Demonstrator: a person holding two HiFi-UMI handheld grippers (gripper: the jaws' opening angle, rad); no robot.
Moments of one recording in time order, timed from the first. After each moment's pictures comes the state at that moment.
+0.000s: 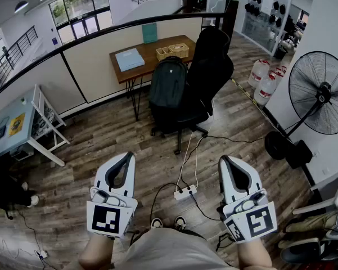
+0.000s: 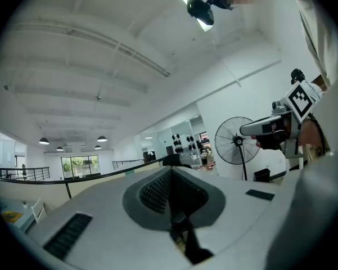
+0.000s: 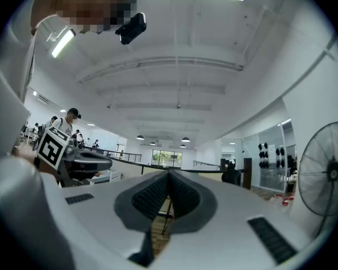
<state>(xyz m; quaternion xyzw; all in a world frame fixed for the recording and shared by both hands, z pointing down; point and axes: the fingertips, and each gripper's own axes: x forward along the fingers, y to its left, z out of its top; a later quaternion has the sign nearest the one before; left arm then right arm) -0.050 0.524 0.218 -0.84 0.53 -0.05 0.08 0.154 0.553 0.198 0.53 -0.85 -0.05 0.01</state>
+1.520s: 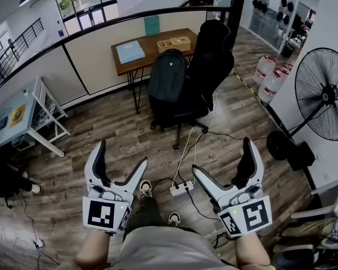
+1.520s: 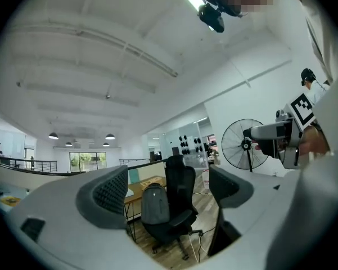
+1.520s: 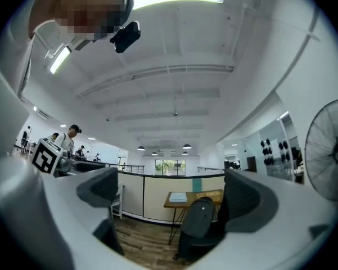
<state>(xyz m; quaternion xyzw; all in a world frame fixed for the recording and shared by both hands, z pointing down) -0.007 0.517 0.231 -0.82 0.57 -0.03 0.08 0.202 0.529 0.209 0.51 -0.86 -0.04 -0.06</state>
